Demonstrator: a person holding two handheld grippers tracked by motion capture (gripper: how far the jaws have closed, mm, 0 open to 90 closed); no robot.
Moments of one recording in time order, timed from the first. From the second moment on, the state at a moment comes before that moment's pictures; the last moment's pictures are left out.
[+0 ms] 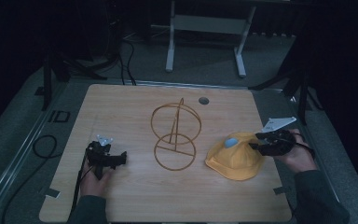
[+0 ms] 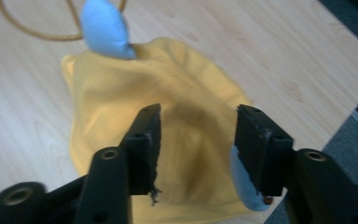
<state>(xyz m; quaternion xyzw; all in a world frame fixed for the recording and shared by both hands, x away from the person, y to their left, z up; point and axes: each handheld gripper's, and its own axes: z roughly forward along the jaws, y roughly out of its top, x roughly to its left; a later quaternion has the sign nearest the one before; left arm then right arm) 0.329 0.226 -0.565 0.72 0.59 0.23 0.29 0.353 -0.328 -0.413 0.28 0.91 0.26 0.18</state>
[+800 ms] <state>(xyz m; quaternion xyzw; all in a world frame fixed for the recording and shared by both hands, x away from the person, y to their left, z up) 0.329 0.225 -0.565 0.72 0.59 0.23 0.29 0.380 -0.297 -0.403 0.21 0.95 0.13 0.16</state>
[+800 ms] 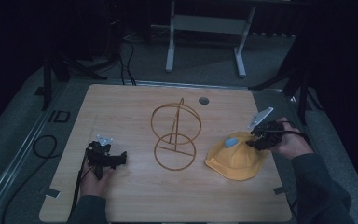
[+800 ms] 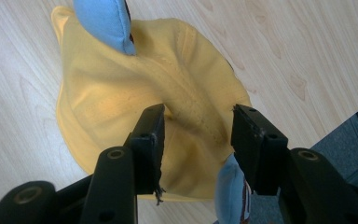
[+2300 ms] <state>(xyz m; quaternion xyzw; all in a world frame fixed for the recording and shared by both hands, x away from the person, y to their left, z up) 0.329 0.226 -0.565 0.72 0.59 0.23 0.29 0.391 -0.270 -0.390 0.15 0.98 0.06 0.14</state>
